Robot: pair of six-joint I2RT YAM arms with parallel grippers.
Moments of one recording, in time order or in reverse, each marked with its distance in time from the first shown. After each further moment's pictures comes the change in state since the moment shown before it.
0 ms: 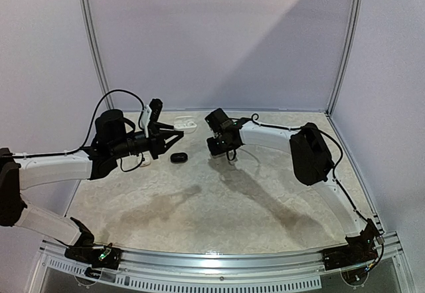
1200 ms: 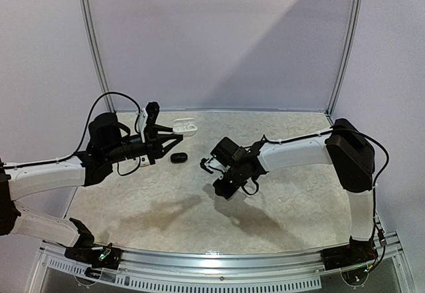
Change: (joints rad) left arm -0.054 -0.104 -0.045 -0.011 0.003 0.051; right arm 0.206 -0.509 -0.792 0.108 -0.291 -0.204
